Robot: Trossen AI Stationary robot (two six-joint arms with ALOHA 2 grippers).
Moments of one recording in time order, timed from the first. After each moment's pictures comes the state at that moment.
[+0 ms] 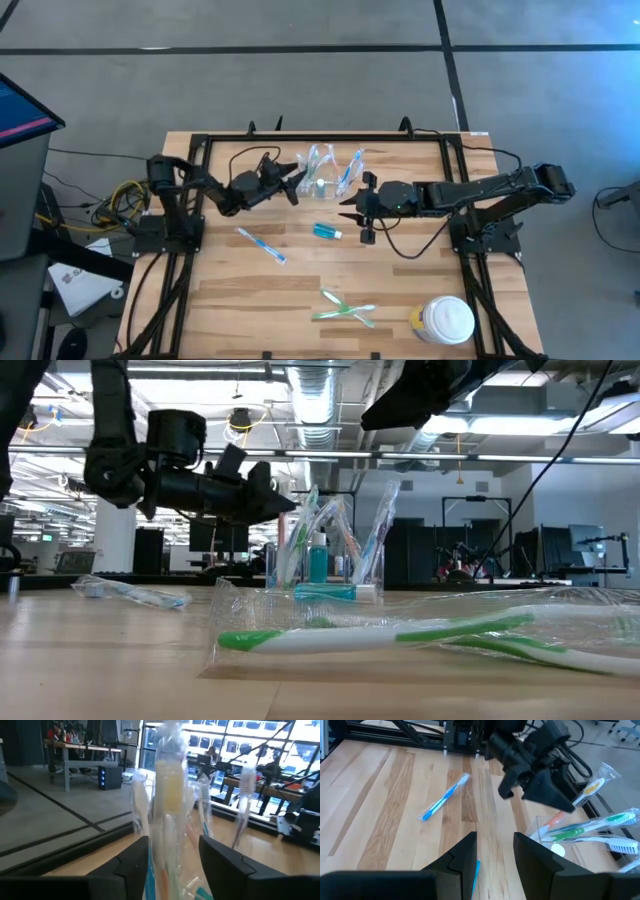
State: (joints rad) left arm 0.31 1.81 0.39 1.43 -0.31 -0.17; right arm 0.09 1.32 0.91 -0.07 0.21 -0.08
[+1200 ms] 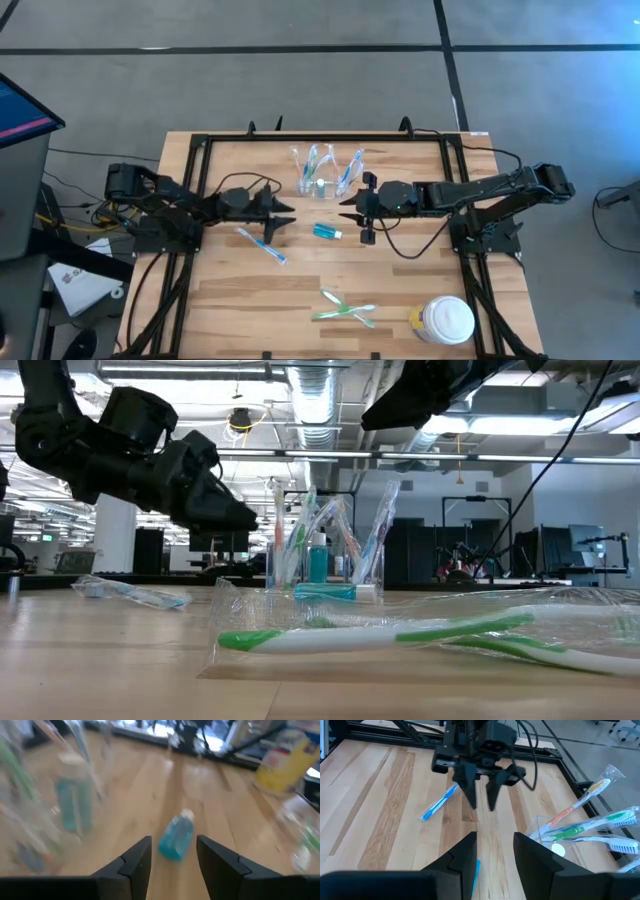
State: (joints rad) left arm 0.13 1.50 0.21 1.02 0.06 -0.19; right arm 0.09 1.32 0.91 -0.07 0.21 -0.08
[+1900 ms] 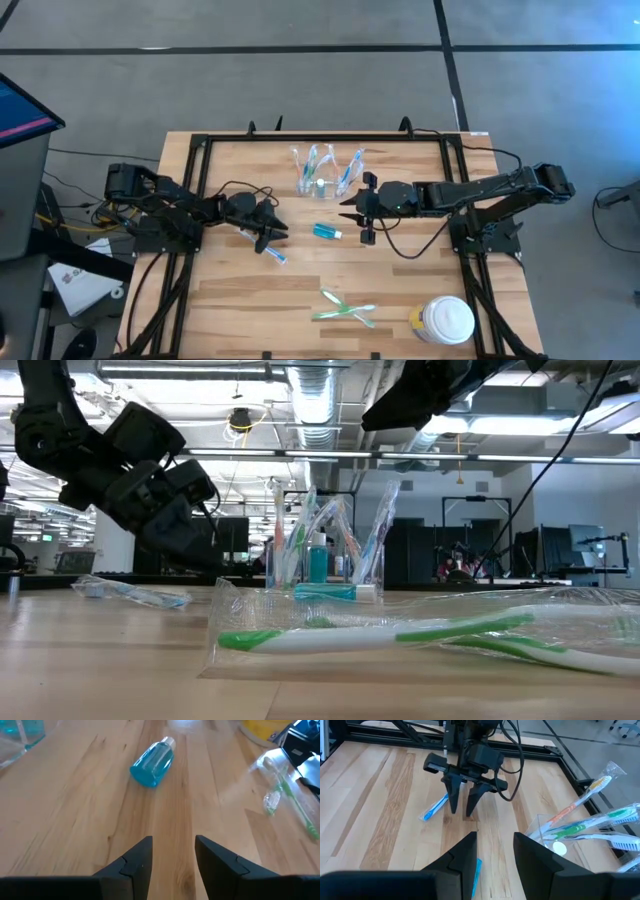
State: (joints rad) left arm 0.13 1.50 0.21 0.77 0.23 -0.27; right arm 0.09 1.32 0.91 -0.07 0.21 -0.06
